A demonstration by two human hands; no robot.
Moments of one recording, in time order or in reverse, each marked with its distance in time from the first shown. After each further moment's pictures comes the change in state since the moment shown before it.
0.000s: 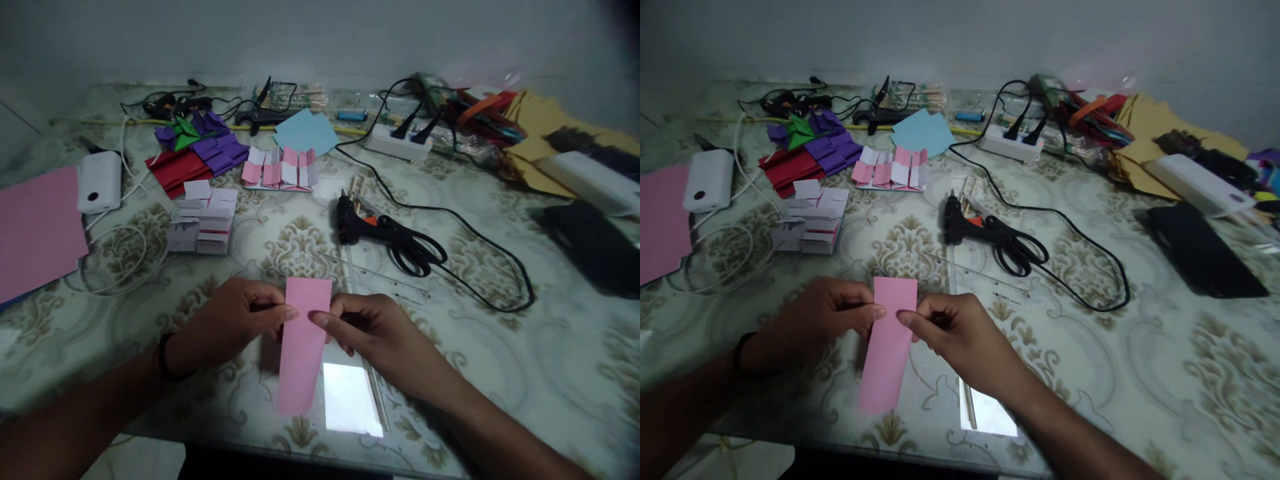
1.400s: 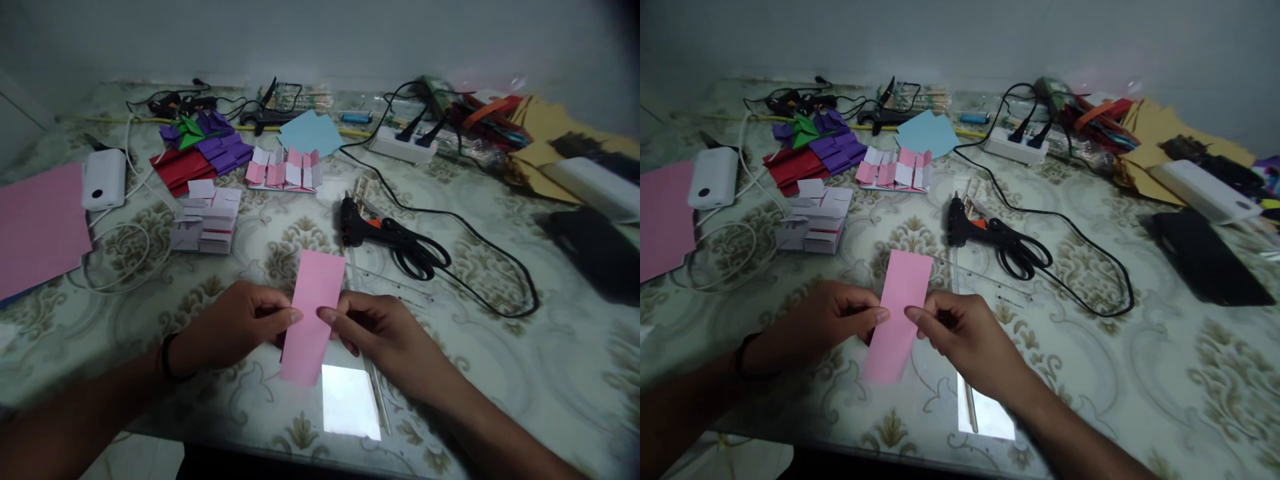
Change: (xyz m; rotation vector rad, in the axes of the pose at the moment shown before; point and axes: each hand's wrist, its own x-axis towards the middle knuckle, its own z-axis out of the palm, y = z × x) left_hand 0.000 0.002 0.002 -0.007 -0.070 -0.031; right_hand 0.001 0.004 -0.001 -0.024 0.023 -0.041
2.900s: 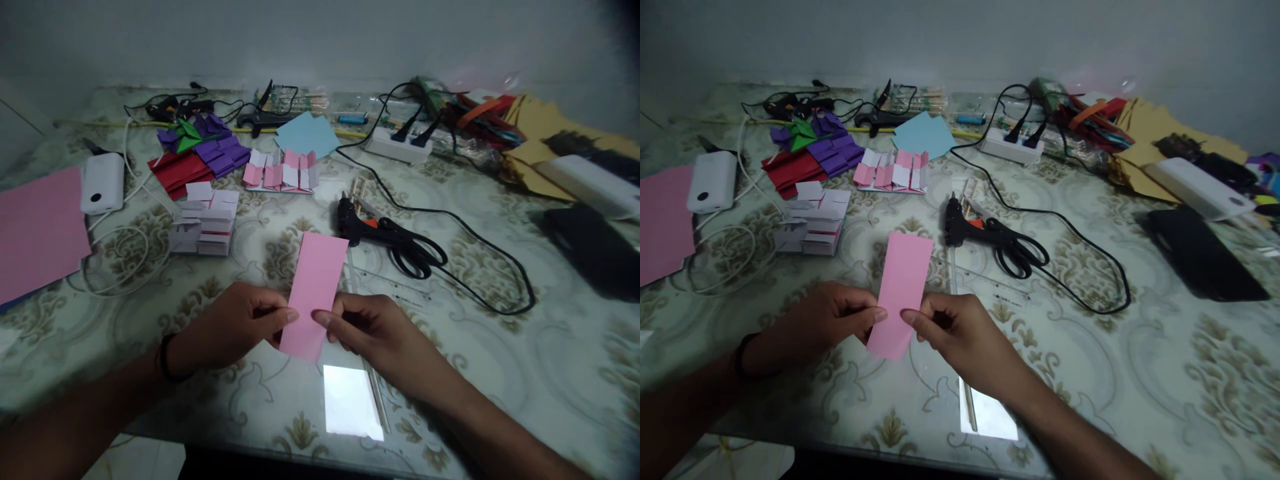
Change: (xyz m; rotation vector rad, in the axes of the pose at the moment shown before) left_hand -0.002 0.003 -0.003 0.076 -0.025 -0.004; right_hand 0.000 -0.003 0.000 -0.028 -0.042 0.017
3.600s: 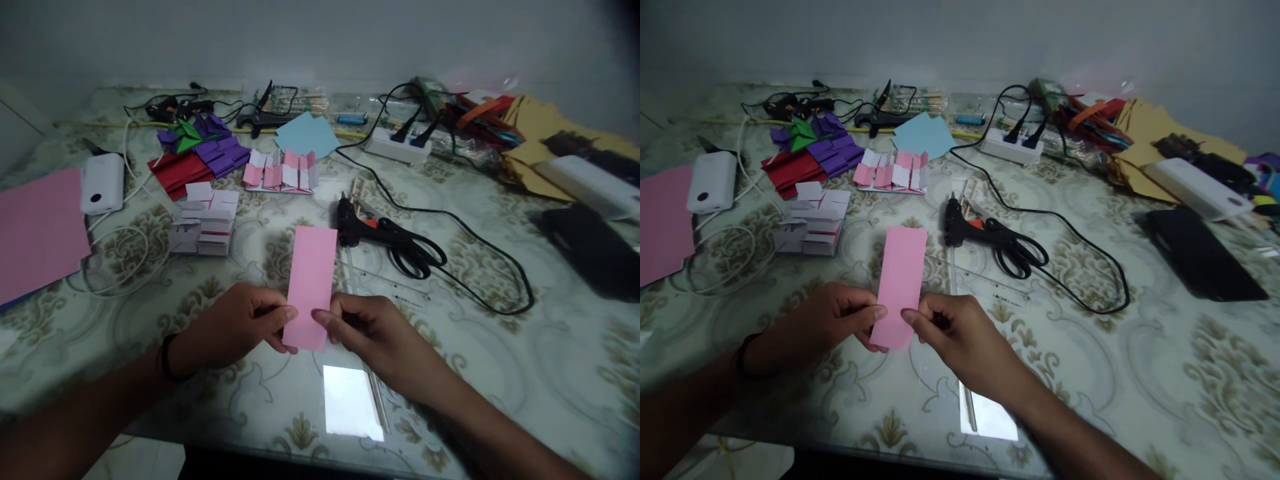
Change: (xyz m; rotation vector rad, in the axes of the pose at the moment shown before) left_hand 0.002 -0.001 0.005 -0.155 -0.025 -0.039; right_hand -0.001 0.004 0.001 -0.036 0.008 -0.071
